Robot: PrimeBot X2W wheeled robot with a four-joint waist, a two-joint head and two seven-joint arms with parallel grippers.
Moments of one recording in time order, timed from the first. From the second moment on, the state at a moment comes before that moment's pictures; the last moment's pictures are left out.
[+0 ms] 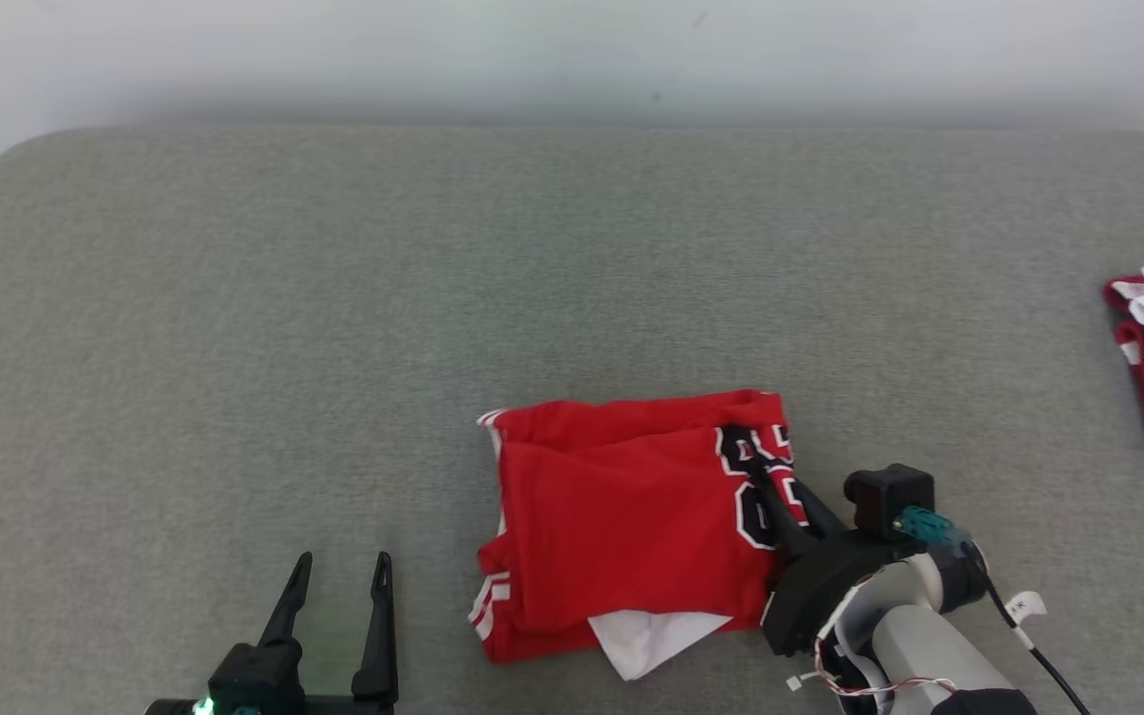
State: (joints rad) left arm -0.09 0.05 -0.13 0.31 -0.17 -0.03 -0.26; right arm -0.45 -0.12 0.28 0.75 0.33 0.13 -0.17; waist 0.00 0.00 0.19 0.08
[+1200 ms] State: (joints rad) left arm -0.23 0.08 -0.31 0.44 -0.08 -0.13 -0.26; right arm -0.47 -0.07 0.15 0.79 0.33 0.13 -0.26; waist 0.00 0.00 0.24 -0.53
